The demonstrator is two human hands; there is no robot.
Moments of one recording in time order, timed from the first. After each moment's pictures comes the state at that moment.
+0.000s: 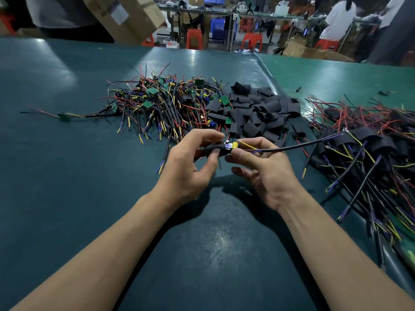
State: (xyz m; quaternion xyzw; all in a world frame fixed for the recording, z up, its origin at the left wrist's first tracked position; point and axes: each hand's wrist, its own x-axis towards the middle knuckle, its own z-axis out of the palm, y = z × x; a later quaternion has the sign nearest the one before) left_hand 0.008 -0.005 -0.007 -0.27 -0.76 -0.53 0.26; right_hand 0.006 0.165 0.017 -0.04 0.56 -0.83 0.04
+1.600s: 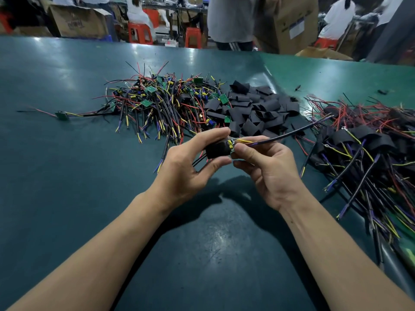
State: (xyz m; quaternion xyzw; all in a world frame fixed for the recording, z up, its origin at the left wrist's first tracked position) left_hand 0.016 -0.005 0.002 -0.31 -0.78 -0.46 0.29; right_hand 0.013 0.166 0.022 -0.07 0.55 -0.83 0.02
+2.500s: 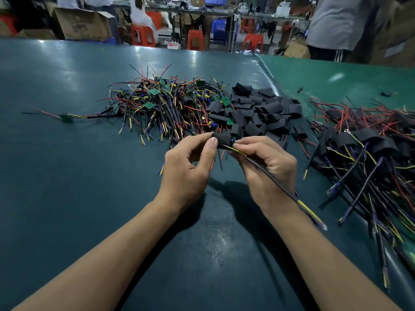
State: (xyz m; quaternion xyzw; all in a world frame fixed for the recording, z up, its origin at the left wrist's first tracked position) left_hand 0.019 0.008 0.001 -0.10 -0.75 -0.59 0.28; right_hand 0.009 0.159 0.003 -0.23 0.75 -0.48 -0.38
